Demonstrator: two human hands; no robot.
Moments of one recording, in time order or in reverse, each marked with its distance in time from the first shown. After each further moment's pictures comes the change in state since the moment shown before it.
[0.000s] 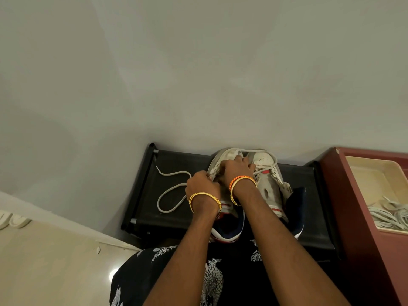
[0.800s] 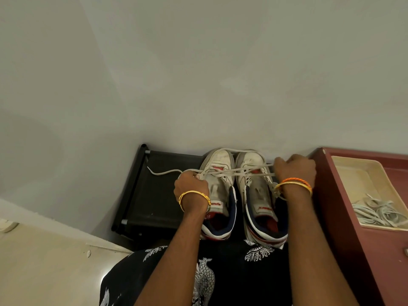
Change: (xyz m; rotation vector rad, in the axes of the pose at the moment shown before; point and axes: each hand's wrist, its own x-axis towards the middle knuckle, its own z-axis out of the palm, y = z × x) left_hand 0.000 0.001 0.001 -0.110 0.095 -0.099; right_hand -0.040 0.103 -0.053 0.526 0.512 0.579
